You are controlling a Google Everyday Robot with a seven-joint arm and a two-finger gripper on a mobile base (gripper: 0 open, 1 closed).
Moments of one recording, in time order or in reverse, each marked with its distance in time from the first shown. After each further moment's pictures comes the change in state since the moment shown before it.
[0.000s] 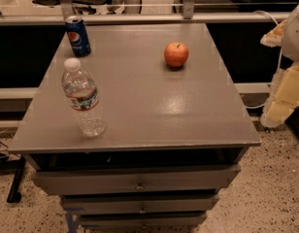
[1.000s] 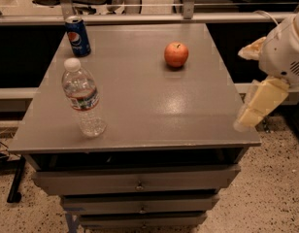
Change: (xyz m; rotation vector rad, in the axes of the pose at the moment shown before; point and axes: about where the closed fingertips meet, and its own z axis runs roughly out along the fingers) arm -0.024 0.001 0.040 -0.034 -0.179 0.015
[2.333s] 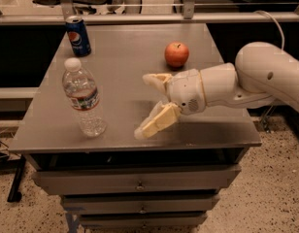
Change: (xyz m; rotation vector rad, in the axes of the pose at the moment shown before) arm -0.166 0.045 0.135 -0.312 -0.826 0.006
